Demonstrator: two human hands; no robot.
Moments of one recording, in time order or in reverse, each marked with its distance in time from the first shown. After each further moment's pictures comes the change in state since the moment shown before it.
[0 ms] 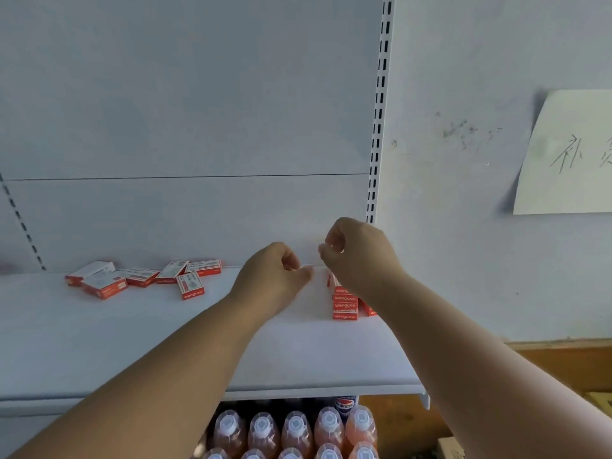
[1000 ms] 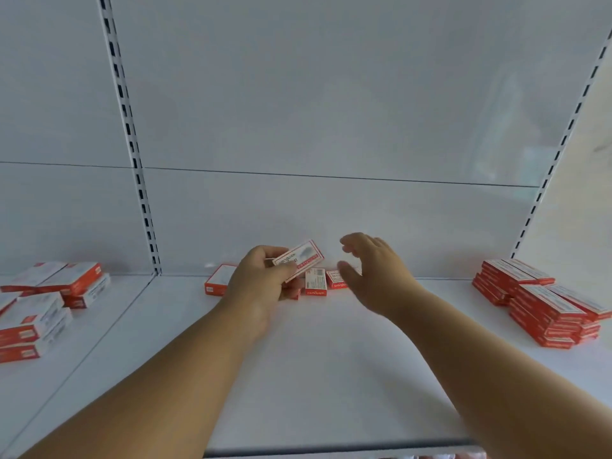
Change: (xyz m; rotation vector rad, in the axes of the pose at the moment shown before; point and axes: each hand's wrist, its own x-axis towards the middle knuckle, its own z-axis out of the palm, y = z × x) left_hand 0.074 -0.240 -0.177 -0.937 -0.040 -0.263; right_hand 0.053 -0.158 0.215 -0.196 -0.067 -0.159
